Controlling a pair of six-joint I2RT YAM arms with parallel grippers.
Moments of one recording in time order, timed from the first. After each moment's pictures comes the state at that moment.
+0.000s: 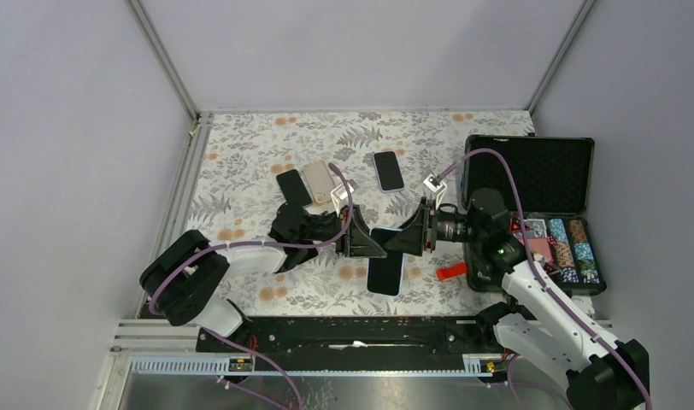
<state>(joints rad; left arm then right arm) -0.77 1.49 0.57 1.21 0.98 -1.04 0.45 0.85 0.59 0.10 -0.97 0.65</state>
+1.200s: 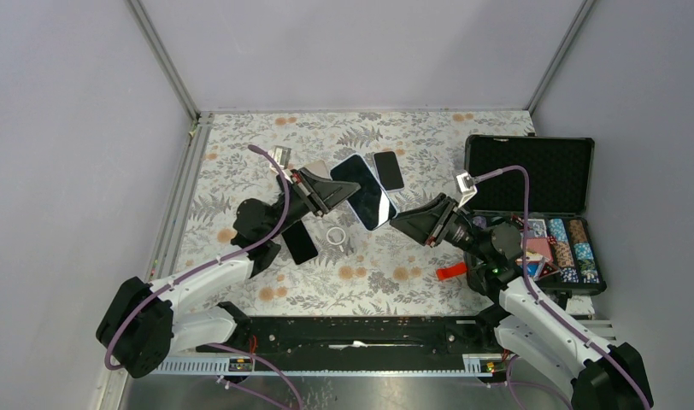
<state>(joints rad) -0.65 1.13 0.56 0.99 0.39 -1.15 0.49 0.77 0.35 0.81 -0.64 1.12</state>
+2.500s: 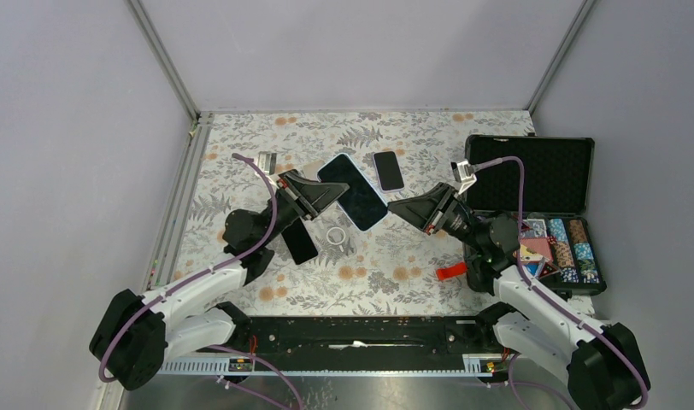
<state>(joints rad) -0.64 1.05 0.50 1.06 0.34 -1.21 0.49 0.89 0.40 0.95 -0.57 1.27</state>
